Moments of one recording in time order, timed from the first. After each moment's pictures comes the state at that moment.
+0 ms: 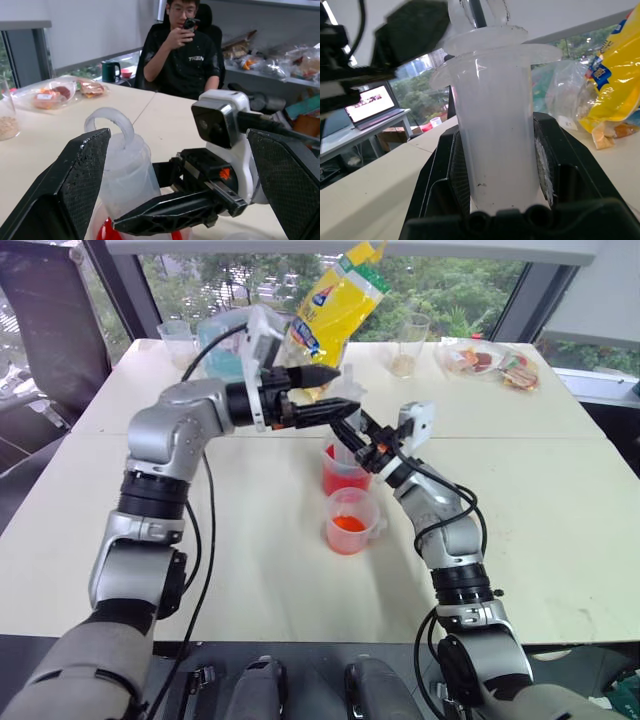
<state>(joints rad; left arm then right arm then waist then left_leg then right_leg) -1.07 0.41 -0.05 0.34 -0.54 0.60 -1.09 -0.64 -0.10 -0.04 0.17 0.34 0.14 0.57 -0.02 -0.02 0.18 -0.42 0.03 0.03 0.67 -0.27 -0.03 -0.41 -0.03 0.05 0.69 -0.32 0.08</state>
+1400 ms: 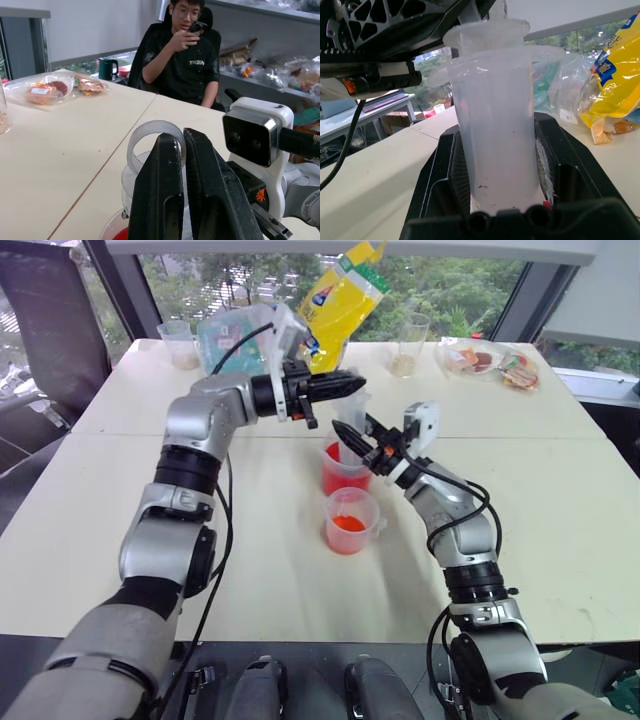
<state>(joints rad) -1.25 0.30 0.00 0.68 -0.42 0.48 -1.14 -0.64 -0.18 -0.02 0.17 0.34 0.17 0.63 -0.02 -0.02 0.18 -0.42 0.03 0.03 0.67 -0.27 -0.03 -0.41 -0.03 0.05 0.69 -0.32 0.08</state>
